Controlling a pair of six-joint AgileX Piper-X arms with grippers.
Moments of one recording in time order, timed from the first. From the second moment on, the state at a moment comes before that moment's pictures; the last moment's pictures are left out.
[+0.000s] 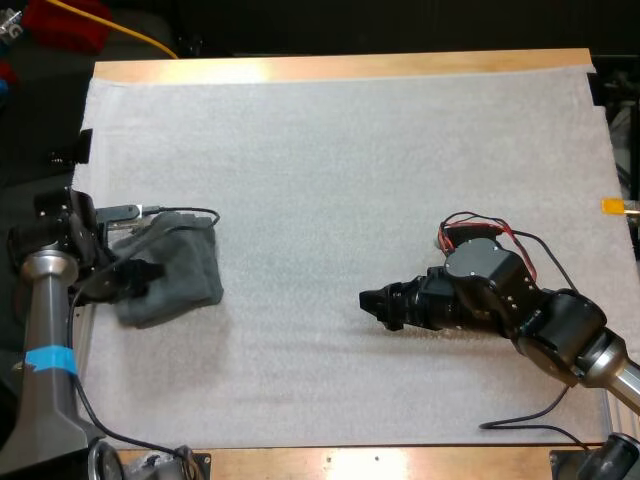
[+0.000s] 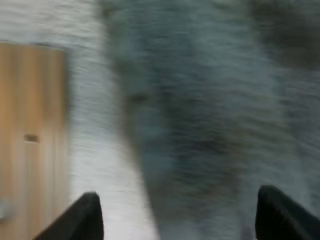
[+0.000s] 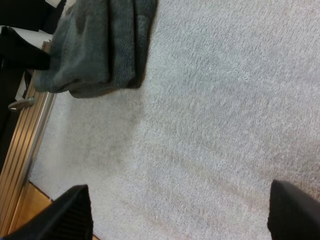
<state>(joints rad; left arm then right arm) 0.33 1.37 -1.01 1.15 -0.06 -1.64 0.80 1.09 -0.89 0.65 -0.22 -1.19</state>
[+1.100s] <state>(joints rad) 0.21 1.43 -1.08 0.94 0.05 -1.67 0.80 1.09 -0.89 0.65 -0.22 -1.19</state>
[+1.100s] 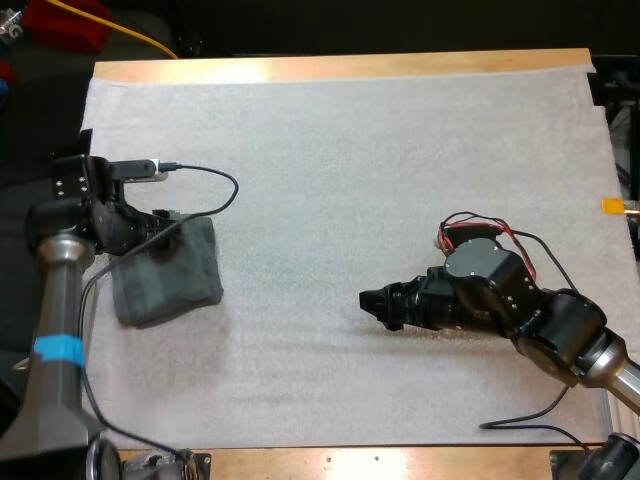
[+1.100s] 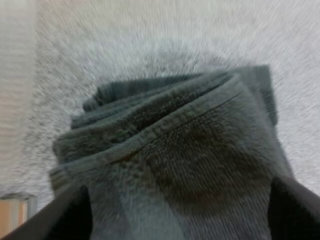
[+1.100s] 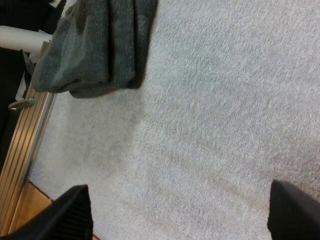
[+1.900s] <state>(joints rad) 0.21 1.67 -1.09 0.84 0.16 -1.70 0.80 1.09 -0.89 0.65 -0.22 -1.19</state>
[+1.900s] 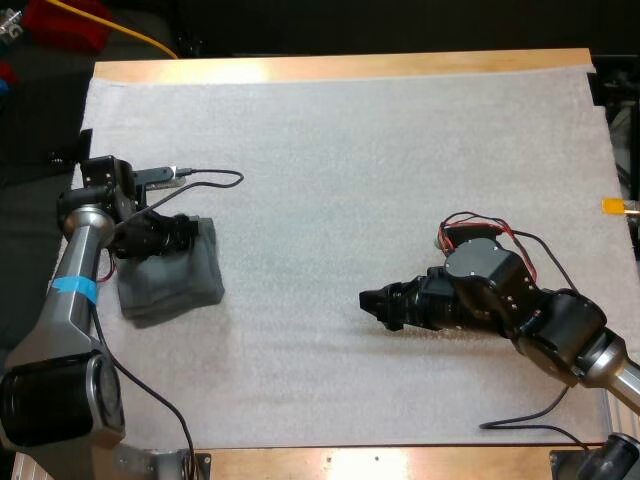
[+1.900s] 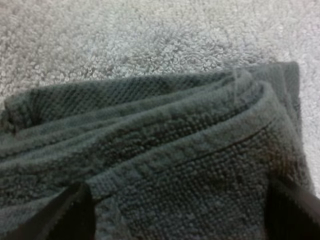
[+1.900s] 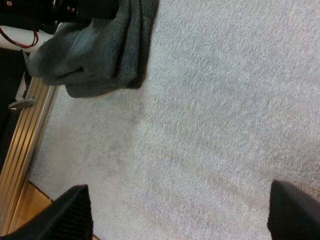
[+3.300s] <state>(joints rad) 0.21 1.50 -0.97 1.02 0.11 -1.69 0.80 1.09 -0.89 0.64 -0.22 -1.19</state>
